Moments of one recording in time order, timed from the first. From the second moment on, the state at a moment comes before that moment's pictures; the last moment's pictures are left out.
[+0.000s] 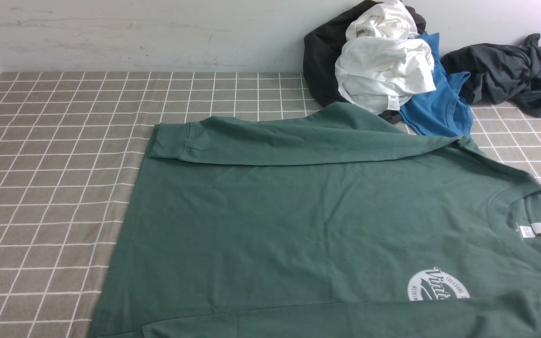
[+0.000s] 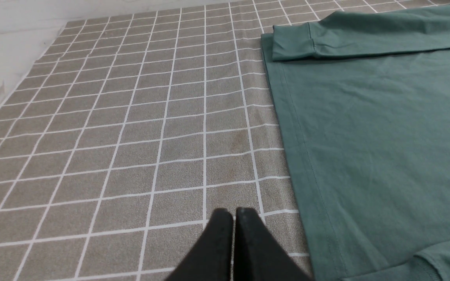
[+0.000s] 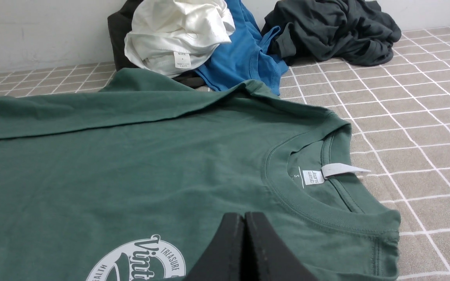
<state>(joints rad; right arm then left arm) 0.04 -0.01 0.03 -0.08 0.35 0.20 -0.01 -0.01 0.03 -0.01 0.35 0.04</state>
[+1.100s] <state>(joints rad) 0.04 0.21 -0.23 0.44 0.33 0.09 -0.01 0.20 -0.41 -0.53 0.63 0.13</state>
